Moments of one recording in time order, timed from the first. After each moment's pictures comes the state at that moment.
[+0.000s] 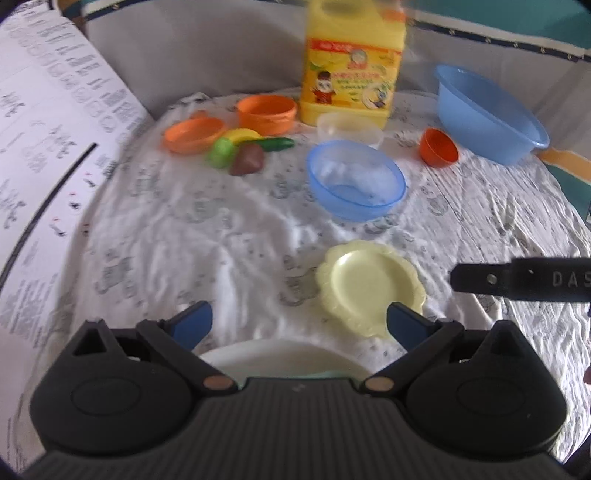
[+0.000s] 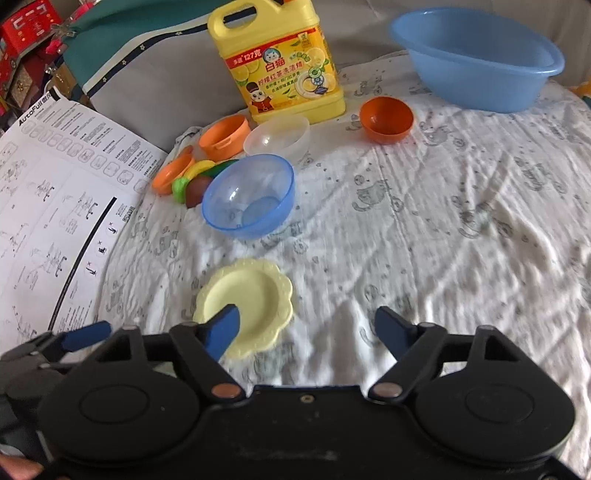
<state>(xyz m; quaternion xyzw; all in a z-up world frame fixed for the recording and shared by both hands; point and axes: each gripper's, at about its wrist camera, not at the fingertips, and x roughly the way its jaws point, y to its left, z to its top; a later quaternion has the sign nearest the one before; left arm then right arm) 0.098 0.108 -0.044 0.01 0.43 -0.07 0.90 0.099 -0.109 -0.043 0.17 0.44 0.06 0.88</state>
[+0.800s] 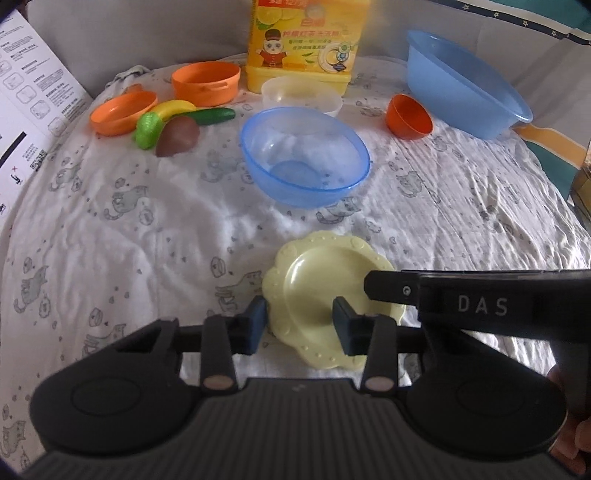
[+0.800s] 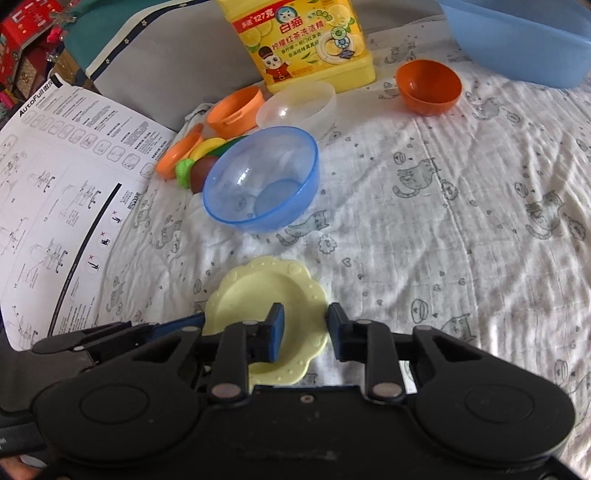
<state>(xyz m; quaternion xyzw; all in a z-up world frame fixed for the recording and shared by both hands) 0.138 0.079 -0.078 0.00 0.47 -0.13 0.87 0.138 -0.089 -0.076 0.17 0.46 0.10 0.86</state>
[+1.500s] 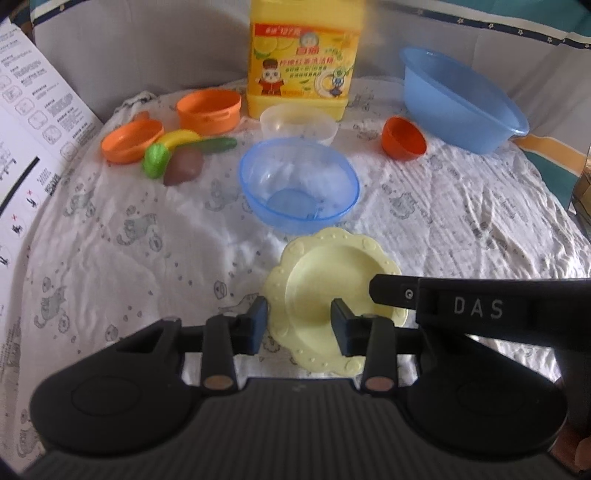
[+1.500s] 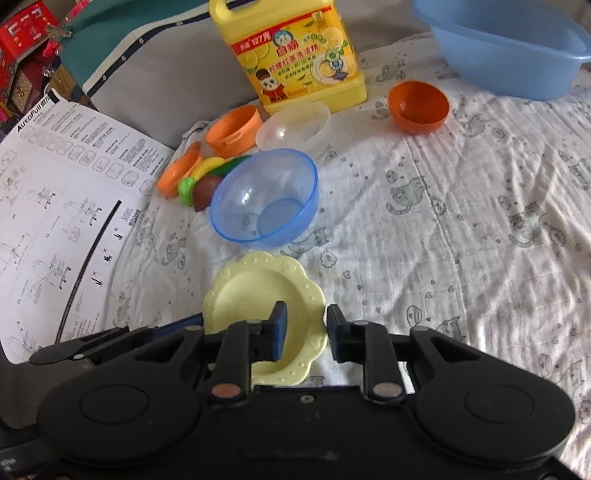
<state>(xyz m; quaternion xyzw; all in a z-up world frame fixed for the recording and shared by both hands) 0.129 0.071 -0.052 0.02 0.44 -0.12 0.89 0.124 -0.098 -0.051 0.18 0.45 0.08 0.87</state>
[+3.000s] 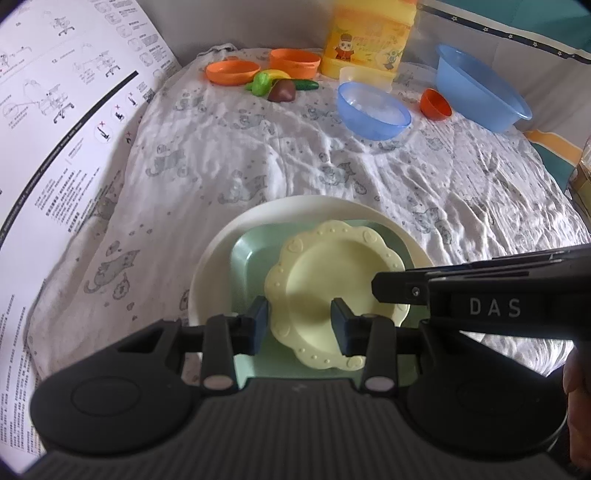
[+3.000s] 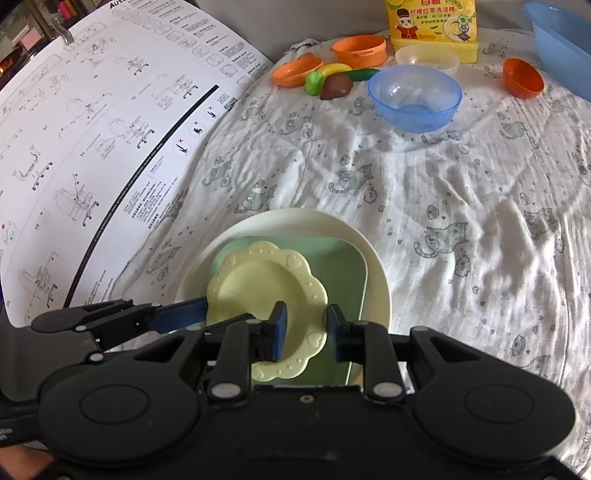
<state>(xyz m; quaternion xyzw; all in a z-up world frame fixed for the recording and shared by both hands) -0.003 0.176 -0.057 -0.03 0.47 -0.08 0.88 0.027 0.013 -0.047 0.08 0.50 0.17 0.84</state>
